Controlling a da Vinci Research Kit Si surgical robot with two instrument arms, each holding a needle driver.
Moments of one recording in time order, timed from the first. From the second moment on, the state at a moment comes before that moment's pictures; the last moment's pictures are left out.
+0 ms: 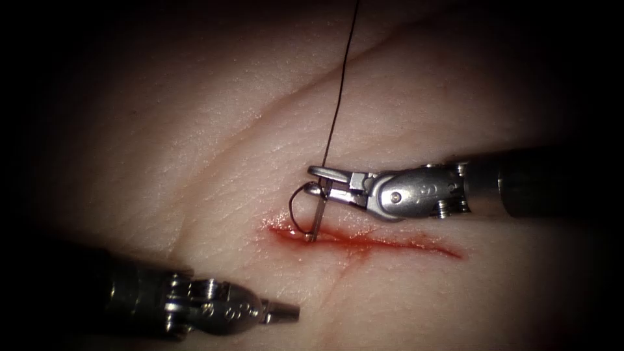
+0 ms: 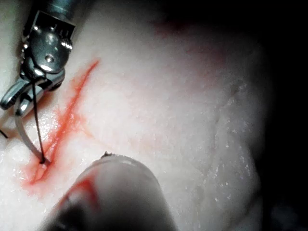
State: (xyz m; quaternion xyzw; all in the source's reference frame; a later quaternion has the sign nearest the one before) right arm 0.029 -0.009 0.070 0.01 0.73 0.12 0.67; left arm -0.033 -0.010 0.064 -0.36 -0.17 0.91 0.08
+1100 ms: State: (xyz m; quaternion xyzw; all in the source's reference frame) right arm 0.029 -0.007 0.070 0.12 0.71 0.22 0.66; left arm -0.032 -0.012 0.067 -0.36 -0.18 0.91 0.09
